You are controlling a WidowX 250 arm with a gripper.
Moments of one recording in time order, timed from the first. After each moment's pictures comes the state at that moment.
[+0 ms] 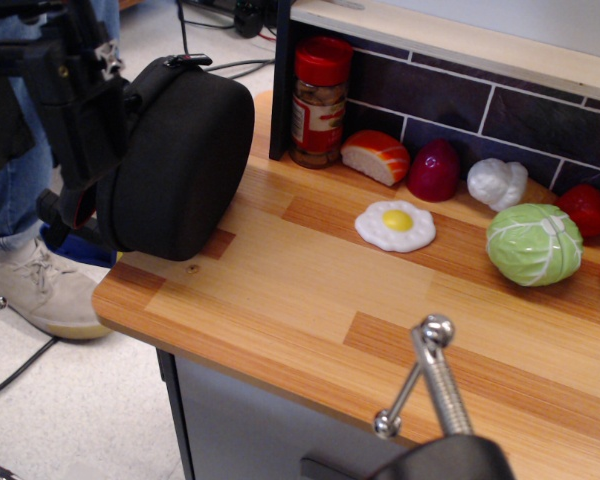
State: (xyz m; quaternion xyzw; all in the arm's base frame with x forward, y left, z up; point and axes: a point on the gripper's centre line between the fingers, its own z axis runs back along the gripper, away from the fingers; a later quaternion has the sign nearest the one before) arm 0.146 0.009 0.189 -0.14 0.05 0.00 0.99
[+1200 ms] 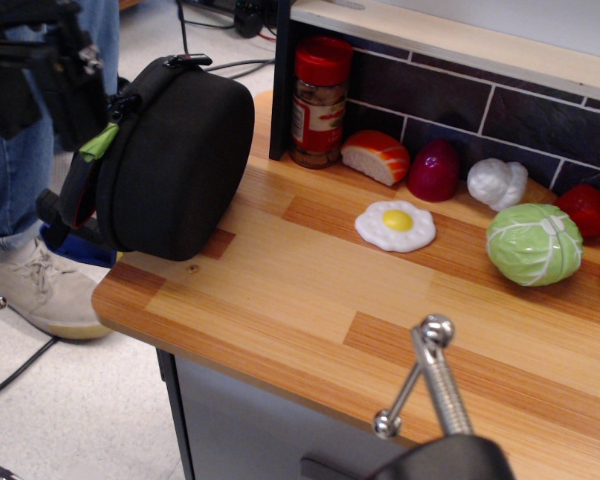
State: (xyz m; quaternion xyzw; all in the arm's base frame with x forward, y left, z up) arm 0.208 0.070 0.142 -0.12 0.02 -0.02 0.99
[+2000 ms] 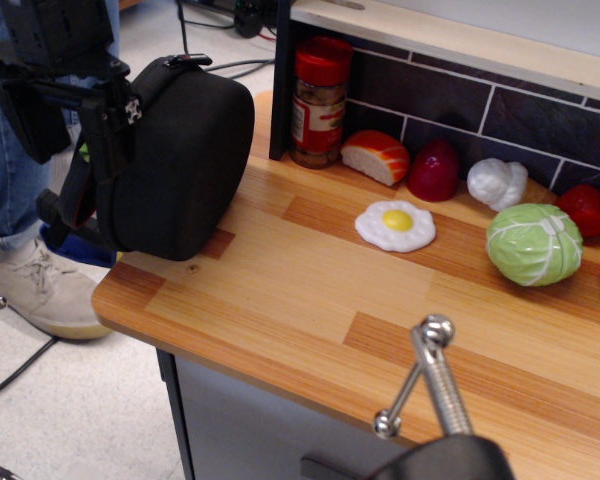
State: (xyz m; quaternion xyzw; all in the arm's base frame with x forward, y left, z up) arm 0.229 0.078 0.106 -0.07 0.03 -0.01 1.00
